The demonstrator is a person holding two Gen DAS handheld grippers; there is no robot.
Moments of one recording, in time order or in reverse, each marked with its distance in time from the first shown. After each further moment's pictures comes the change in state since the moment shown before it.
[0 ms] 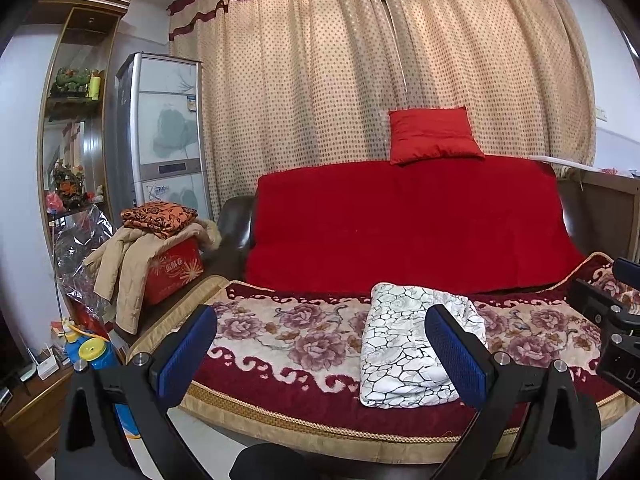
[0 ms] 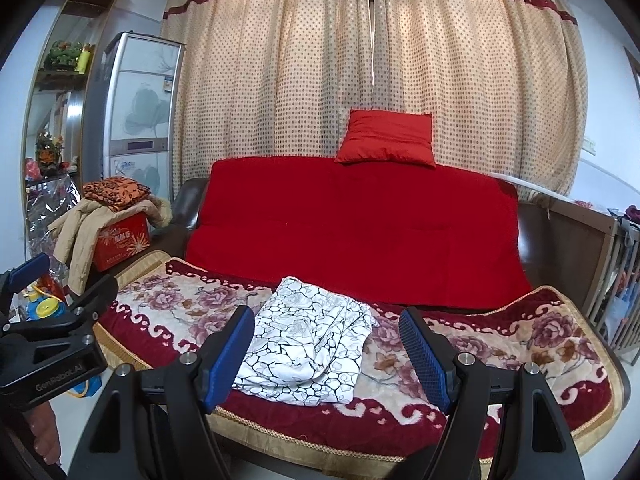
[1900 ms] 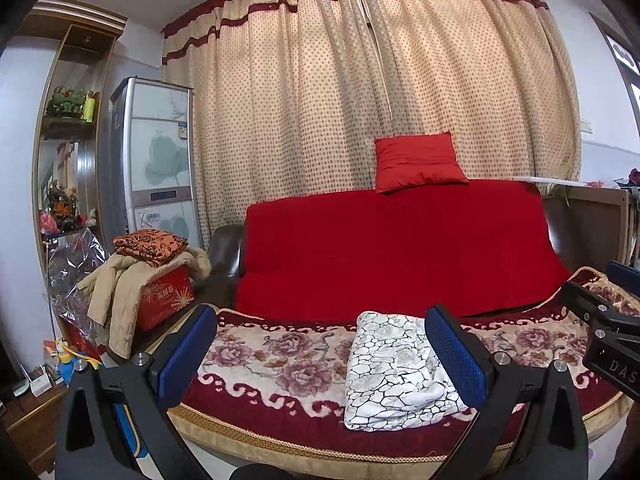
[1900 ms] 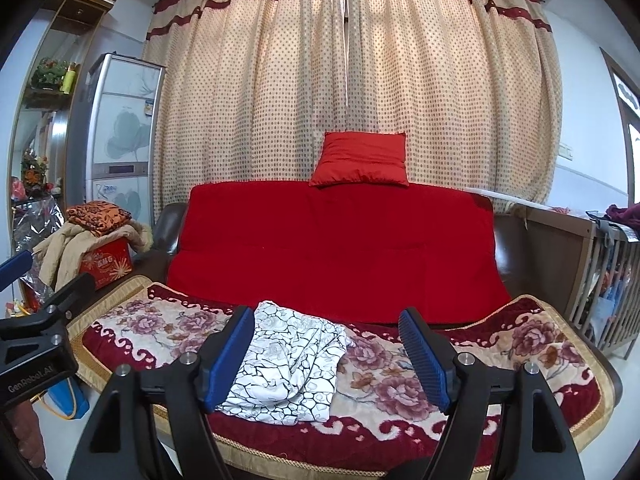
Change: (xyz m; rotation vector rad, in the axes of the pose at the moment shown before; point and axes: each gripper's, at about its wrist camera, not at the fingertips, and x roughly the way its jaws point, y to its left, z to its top) left arm -0.025 -0.018 0.019 0.010 -0.098 -0.031; right arm -0.014 -0.024 0.008 0.037 -0.085 -0.075
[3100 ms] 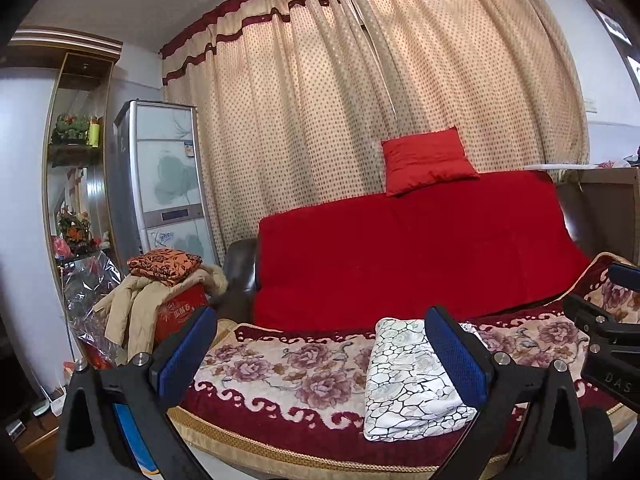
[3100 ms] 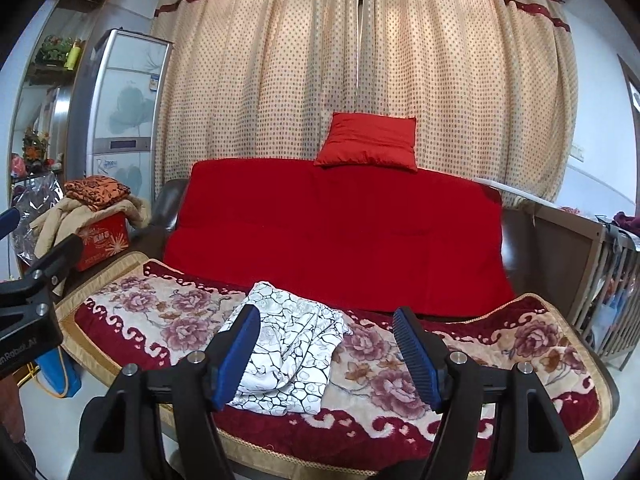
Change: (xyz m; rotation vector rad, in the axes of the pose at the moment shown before) left arm 0.008 -0.016 0.005 0.075 -0.037 0.069; right arm 0.032 0.002 -0.007 -0.065 0.064 0.006
